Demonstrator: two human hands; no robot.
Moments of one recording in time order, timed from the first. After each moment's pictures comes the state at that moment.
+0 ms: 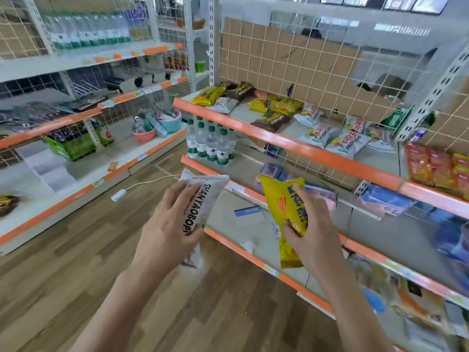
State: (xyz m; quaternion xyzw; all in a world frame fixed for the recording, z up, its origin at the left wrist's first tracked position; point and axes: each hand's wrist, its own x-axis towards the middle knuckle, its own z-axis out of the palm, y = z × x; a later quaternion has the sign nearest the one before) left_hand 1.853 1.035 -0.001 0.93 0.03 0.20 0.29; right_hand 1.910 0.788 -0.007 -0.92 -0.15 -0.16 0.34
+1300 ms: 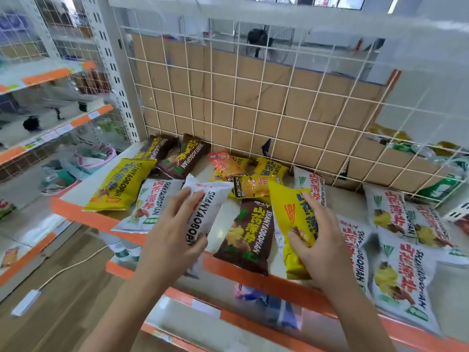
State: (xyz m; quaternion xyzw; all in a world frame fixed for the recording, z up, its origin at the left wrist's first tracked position) left_hand 2.388 1.060 -0.018 0.92 -0.14 0.20 0.31; right_hand 2.362 0.806 -0.002 -0.90 -0.01 -0.20 0.38
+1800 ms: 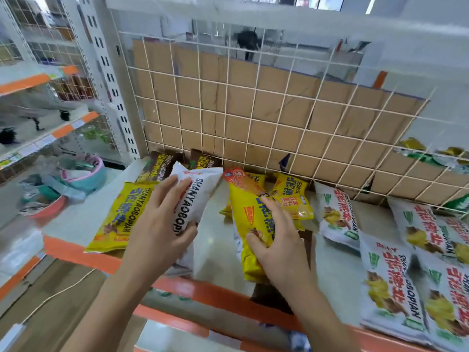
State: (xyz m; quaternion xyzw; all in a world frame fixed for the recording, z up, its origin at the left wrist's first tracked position) left_hand 2.469 1.131 0.004 0.91 -0.14 0.21 0.32; right_hand 2.432 0.924 -0.001 -0.90 -0.01 -0.16 0.41
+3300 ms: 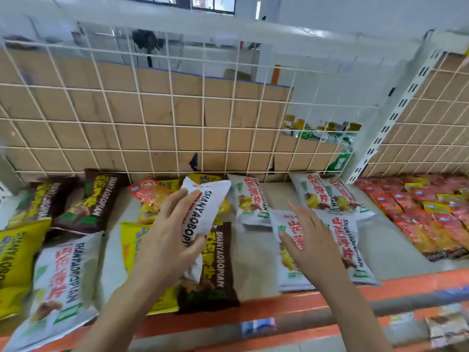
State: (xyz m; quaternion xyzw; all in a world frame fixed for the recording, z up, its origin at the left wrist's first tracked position) left_hand 2.472 0.999 0.005 0.86 -0.31 0.11 0.40; right_hand 2.359 0.769 -0.006 -0.95 0.17 -0.17 0.21
